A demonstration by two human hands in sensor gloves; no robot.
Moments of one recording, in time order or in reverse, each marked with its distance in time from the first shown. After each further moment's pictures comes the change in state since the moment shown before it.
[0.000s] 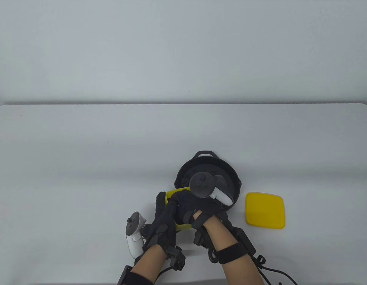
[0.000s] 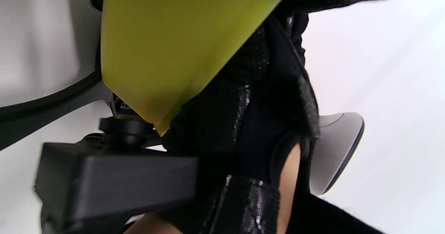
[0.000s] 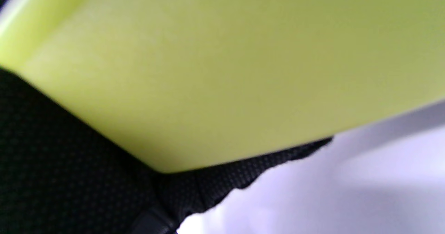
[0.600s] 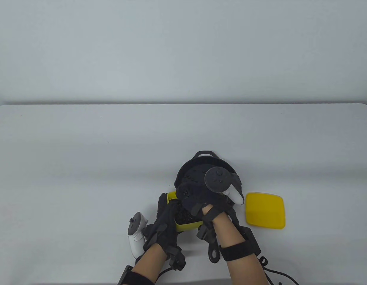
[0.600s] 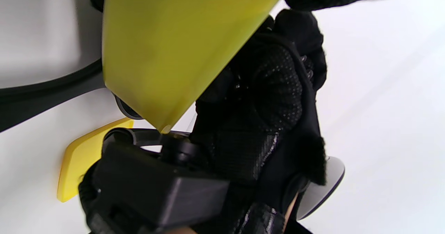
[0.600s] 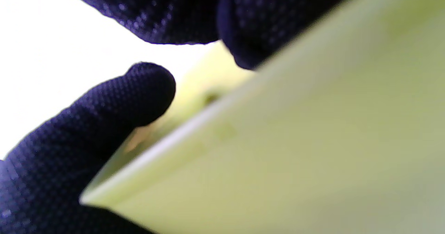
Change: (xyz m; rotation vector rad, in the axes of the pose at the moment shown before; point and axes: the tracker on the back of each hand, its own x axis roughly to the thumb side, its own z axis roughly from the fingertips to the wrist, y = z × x) left_hand -0.007 -0.002 -0.003 -0.025 0.037 0.063; right_hand -0.013 -0.027 0.013 -0.129 -0.051 -0.179
